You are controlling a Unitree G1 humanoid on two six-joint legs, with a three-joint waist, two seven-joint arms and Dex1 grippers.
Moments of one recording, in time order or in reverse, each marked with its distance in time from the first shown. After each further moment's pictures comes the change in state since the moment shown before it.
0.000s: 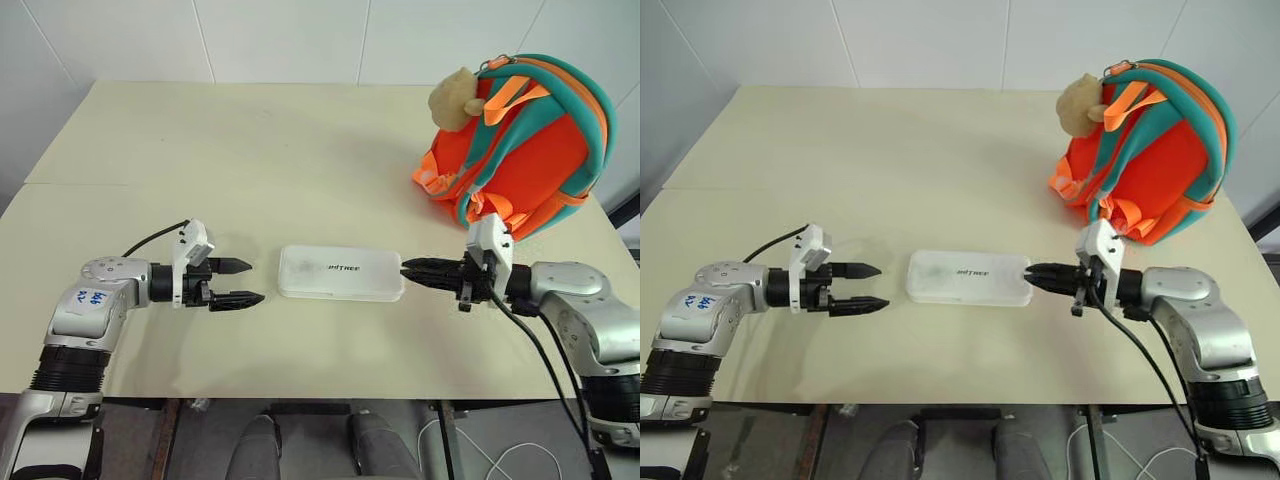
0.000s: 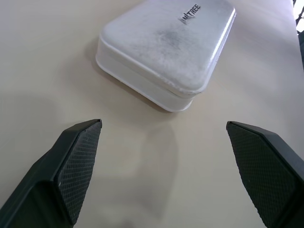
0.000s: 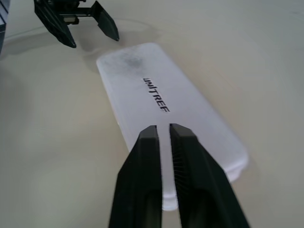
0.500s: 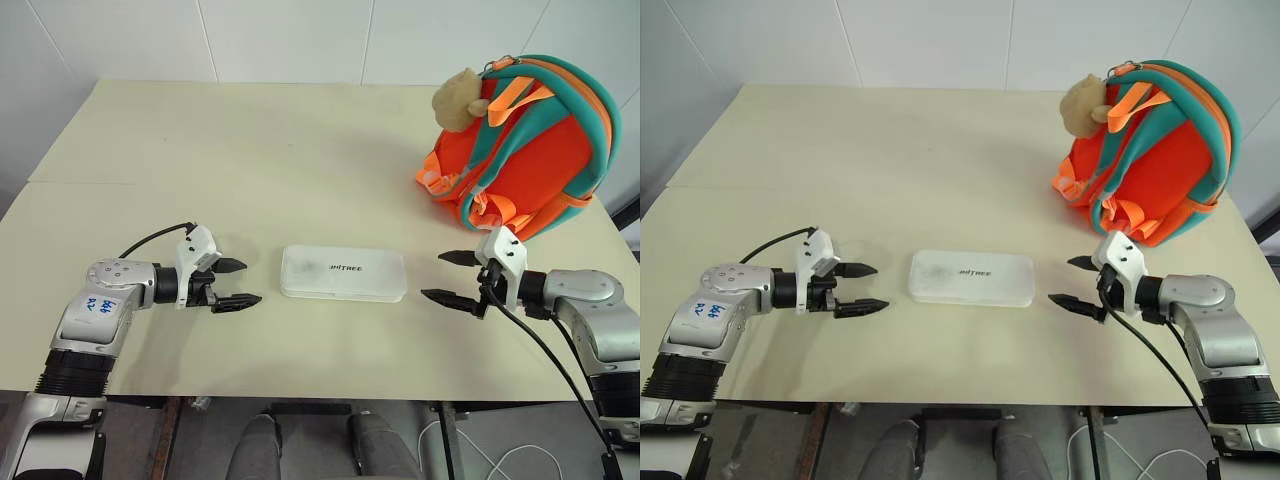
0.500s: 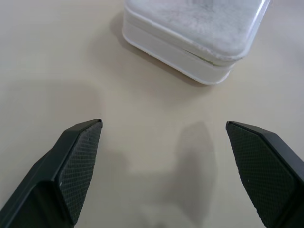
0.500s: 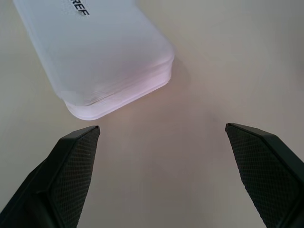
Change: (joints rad) left arm 0.007 -0.013 -0.013 0.015 0.106 -0.078 0.083; right arm 0.049 -0.087 -0.063 0.192 -0.162 -0.125 -0.015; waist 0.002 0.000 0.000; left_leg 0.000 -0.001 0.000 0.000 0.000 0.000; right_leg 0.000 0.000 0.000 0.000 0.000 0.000
